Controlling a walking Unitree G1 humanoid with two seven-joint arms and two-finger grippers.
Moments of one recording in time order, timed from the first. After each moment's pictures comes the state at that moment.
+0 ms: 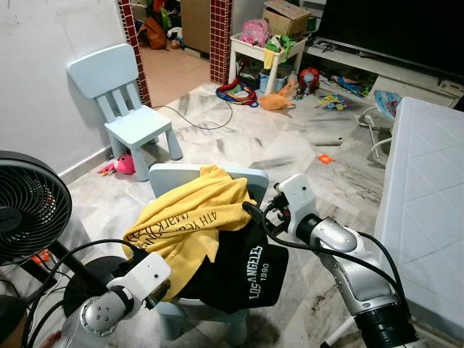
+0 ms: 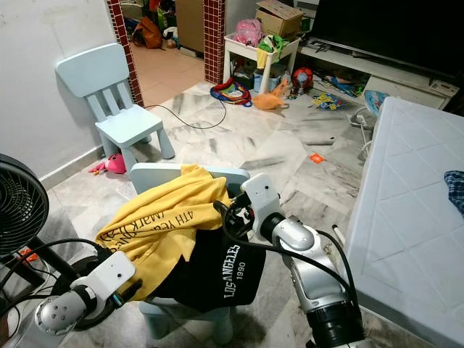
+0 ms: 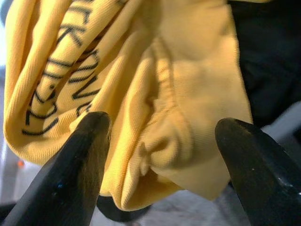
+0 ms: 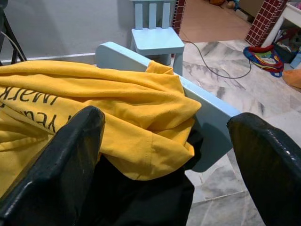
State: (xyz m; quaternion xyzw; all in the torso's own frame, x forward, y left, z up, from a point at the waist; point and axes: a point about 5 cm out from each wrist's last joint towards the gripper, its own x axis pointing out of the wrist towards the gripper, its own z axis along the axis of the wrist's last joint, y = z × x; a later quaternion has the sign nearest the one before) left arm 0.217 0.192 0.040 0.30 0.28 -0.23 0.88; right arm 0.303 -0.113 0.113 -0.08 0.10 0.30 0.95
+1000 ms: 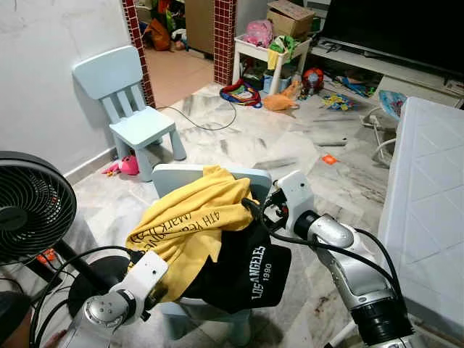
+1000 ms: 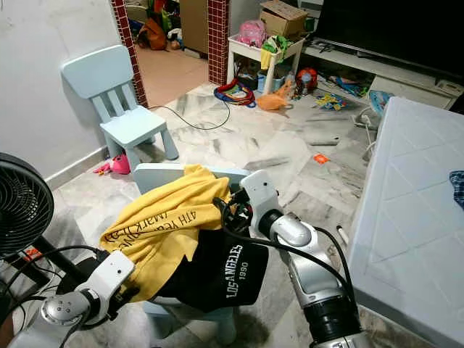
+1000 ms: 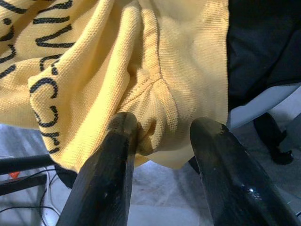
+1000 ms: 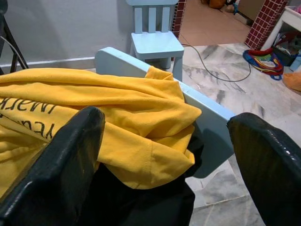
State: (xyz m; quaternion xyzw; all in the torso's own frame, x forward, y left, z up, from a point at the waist) left arm 0.210 0.189 0.029 0.23 0.35 -0.23 0.88; right arm 0.309 -0.112 0.114 -0.08 0.10 0.29 0.95
